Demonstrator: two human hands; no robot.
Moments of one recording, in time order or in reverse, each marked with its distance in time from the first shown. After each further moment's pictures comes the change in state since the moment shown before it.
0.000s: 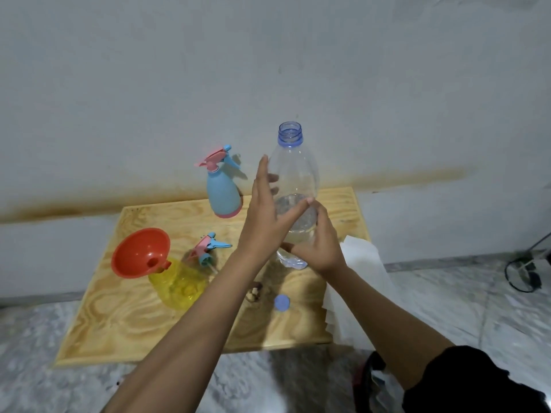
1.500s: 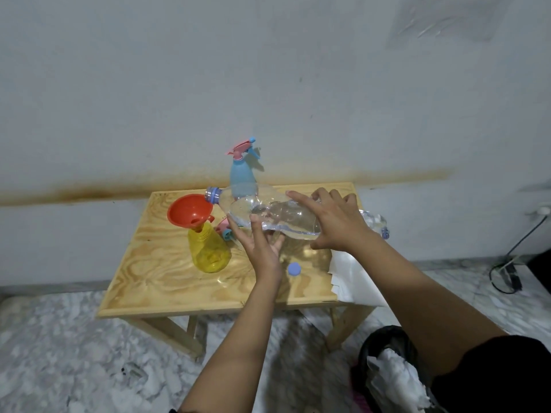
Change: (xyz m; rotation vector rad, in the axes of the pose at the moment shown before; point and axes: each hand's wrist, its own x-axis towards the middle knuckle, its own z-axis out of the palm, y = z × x) left_hand -0.118 -0.003 -0.020 -1.015 0.548 -0.539; right_hand -0.075 -0.099 -0.047 -1.041 -0.258 -0.368
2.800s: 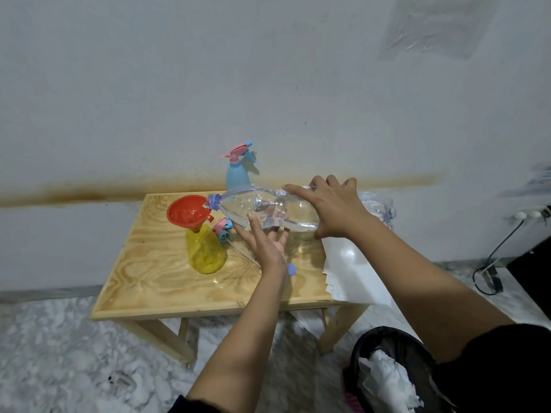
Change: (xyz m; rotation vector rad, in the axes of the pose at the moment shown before) left_hand -0.006 0.002 0.013 -0.172 0.004 -0.121; right_hand 0.003 -0.007 -0.035 -0.208 0.006 -0.014
